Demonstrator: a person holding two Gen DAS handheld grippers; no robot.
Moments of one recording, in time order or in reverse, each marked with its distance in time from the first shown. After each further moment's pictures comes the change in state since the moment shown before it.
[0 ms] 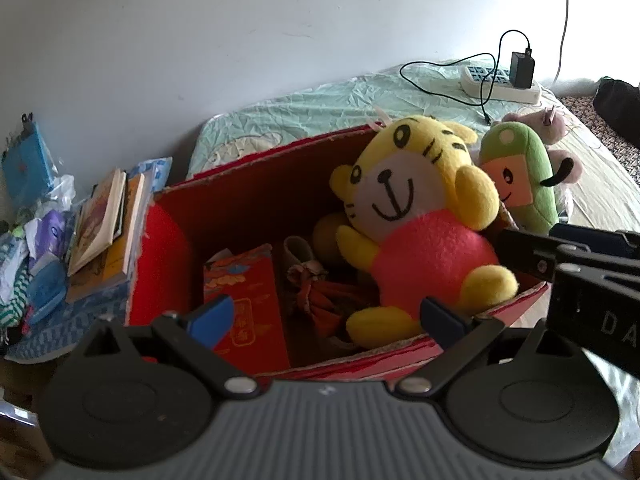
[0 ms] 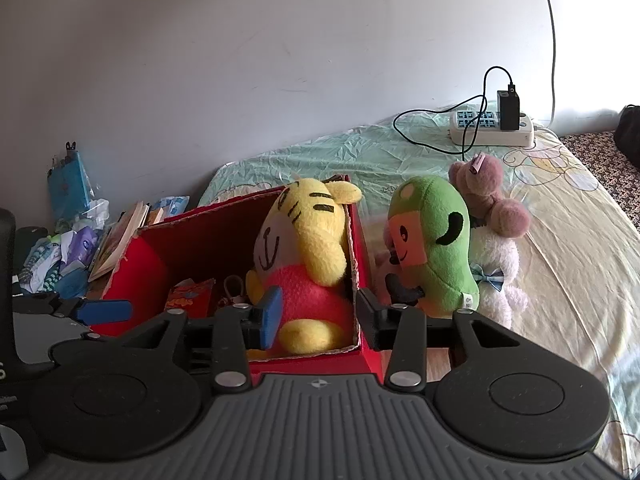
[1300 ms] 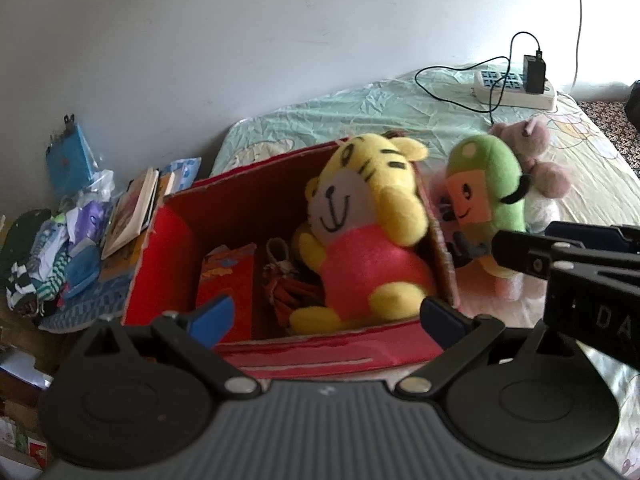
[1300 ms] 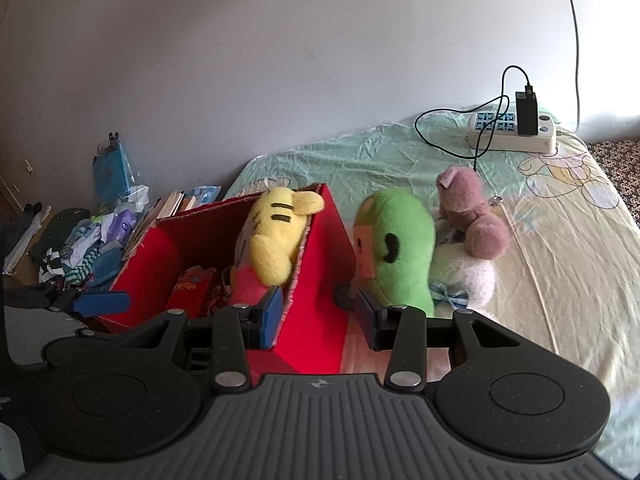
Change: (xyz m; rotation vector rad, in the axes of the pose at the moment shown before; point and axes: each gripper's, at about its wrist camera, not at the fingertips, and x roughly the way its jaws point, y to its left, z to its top) left arm -0.026 -0.085 0.013 -0.047 0.013 0.156; right arm -0.013 -0.087 0.025 -0.058 0.051 0.191
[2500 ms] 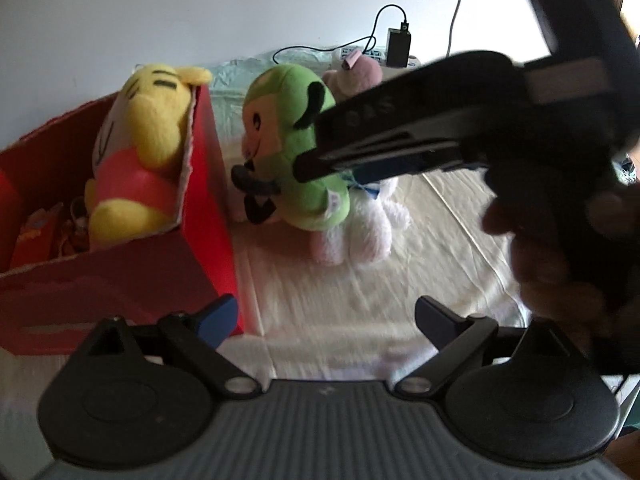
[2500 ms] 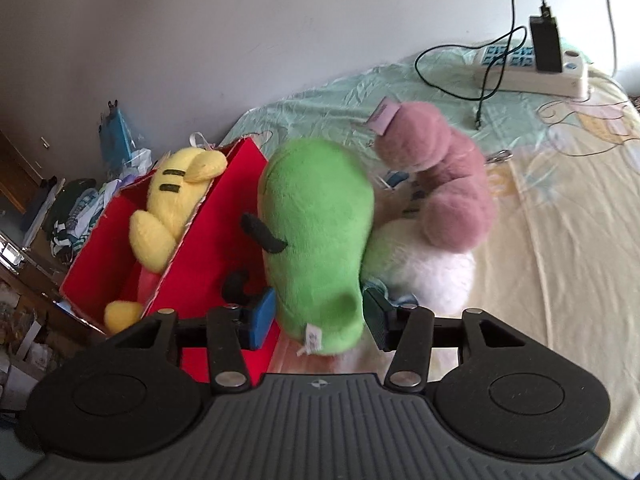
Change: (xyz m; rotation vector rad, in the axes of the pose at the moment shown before) left arm 0.029 -0.098 -0.047 -0.013 -0.030 -0.387; right arm 0.081 -0.089 0.009 0.012 0.166 0.139
